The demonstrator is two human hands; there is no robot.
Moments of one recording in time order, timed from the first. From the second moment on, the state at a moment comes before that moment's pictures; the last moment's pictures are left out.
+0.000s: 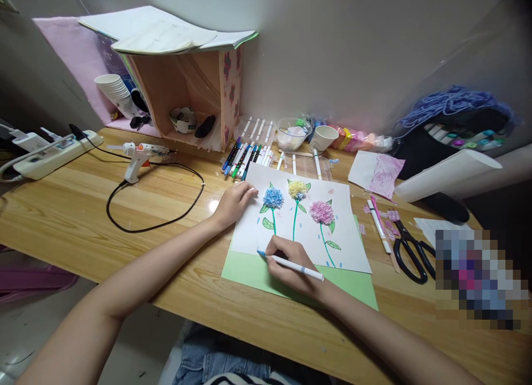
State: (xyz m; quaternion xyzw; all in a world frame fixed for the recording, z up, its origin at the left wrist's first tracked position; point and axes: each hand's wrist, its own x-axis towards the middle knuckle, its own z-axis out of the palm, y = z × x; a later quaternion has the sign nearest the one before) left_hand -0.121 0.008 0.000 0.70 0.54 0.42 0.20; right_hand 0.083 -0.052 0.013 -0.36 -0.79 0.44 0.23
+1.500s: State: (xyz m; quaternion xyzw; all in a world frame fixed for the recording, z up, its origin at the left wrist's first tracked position) left_hand -0.105 -0.019 0.010 0.77 0.48 0.32 0.27; right_hand 0.100 -0.021 0.000 -0.30 -0.60 0.60 0.43
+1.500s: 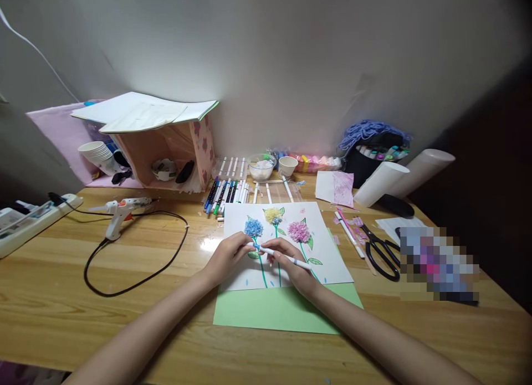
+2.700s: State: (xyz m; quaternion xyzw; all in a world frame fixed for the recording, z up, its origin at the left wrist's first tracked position) left_hand -0.153 0.006 0.004 0.52 0.76 0.26 0.28; right_hand 0.290 0.025 0.010 -0.50 -0.85 0.06 0.19
